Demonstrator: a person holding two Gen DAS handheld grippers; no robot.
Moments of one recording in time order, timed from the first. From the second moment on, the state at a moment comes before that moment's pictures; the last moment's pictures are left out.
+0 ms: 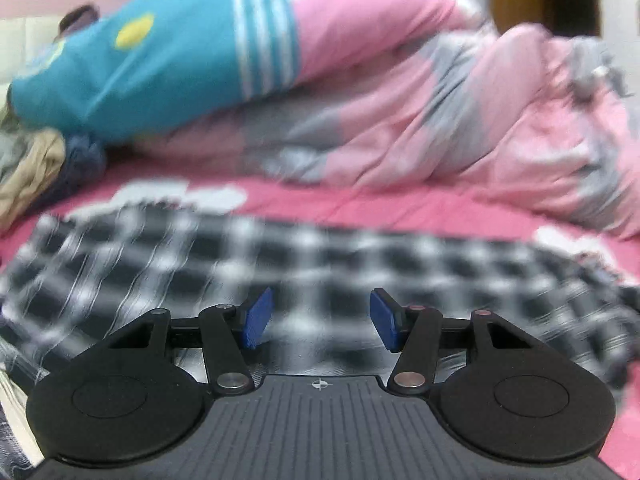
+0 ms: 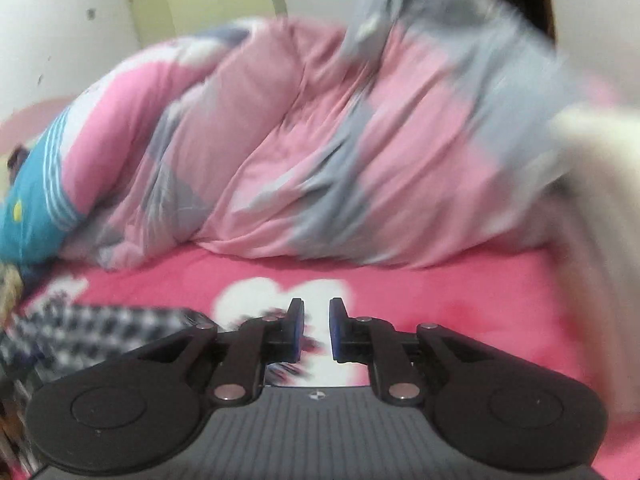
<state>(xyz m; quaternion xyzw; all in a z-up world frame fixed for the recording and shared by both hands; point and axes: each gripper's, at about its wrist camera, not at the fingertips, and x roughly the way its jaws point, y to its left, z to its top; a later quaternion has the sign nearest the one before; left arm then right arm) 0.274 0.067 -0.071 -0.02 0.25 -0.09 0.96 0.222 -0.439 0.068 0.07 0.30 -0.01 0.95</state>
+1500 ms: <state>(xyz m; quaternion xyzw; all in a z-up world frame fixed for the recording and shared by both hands) 0.280 -0.065 -0.122 0.06 0.32 -0.27 0.90 0.354 -0.495 -0.082 0.08 0.32 -0.09 0.94</state>
